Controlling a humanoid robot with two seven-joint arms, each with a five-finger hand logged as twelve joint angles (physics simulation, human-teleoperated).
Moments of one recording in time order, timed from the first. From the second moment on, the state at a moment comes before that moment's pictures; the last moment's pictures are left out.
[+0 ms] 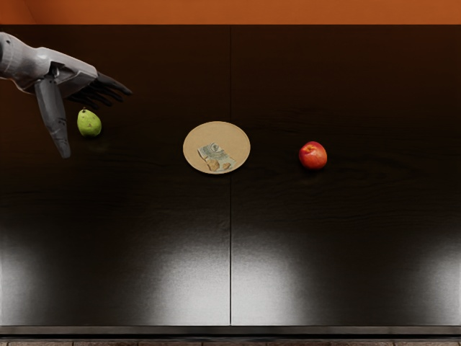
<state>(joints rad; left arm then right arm) -2.20 0.58 1.16 -1.27 0.04 -0.61 -0.15 0.00 0.00 0.22 0.17 0.04 -0.10 0.04</state>
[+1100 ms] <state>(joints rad) -1.80 0.34 1.10 -0.89 0.07 -0.21 0.02 -0.02 0.00 0.22 0.17 0.04 -0.10 0.04</state>
